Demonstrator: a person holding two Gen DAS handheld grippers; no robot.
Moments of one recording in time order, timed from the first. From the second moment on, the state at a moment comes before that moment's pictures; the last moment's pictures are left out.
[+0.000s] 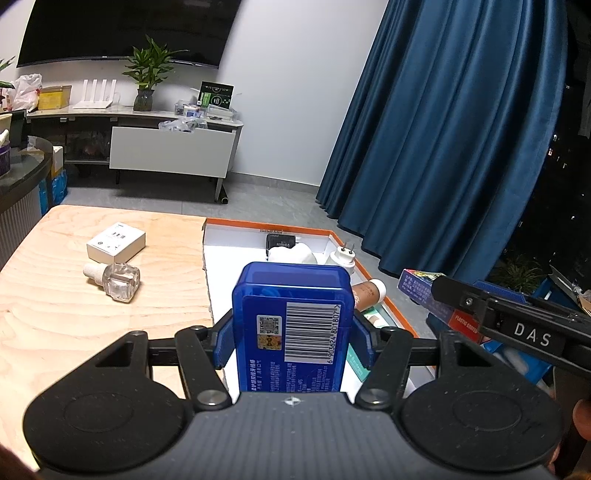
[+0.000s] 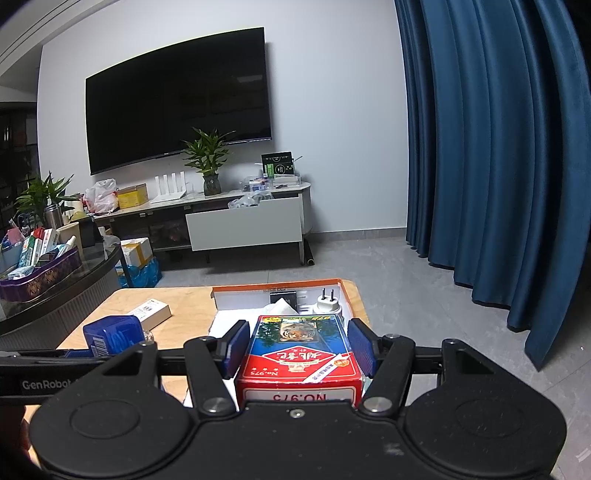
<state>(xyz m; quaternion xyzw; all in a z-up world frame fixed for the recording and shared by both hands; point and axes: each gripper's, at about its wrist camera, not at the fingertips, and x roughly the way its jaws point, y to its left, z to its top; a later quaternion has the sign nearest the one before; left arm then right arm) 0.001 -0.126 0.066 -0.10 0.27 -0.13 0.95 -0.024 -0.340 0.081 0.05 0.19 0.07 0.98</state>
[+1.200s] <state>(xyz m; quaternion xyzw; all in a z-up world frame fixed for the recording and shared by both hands) 0.006 -0.129 0.063 -0.09 0.29 -0.13 0.94 -0.015 -0.341 0.076 0.05 0.20 0.07 0.98</state>
